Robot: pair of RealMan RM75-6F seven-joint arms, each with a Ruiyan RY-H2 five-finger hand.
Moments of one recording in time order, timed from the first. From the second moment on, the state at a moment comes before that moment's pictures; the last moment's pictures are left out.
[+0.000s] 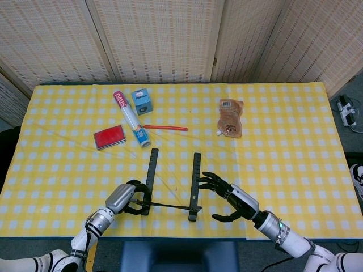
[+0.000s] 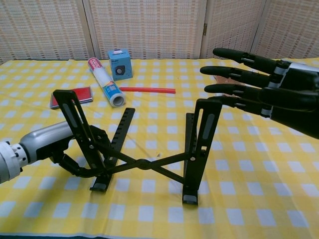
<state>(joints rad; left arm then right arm) -0.58 -1.59 0.01 -1.48 1.39 1.01 -0.24 0.61 -1.35 -0.19 -1.57 -1.80 1.35 1.51</state>
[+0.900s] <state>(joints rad) -0.52 -1.62 -0.02 -1.46 1.35 1.05 -0.15 0.60 -1.36 -0.19 -1.56 -1.80 1.35 1.52</state>
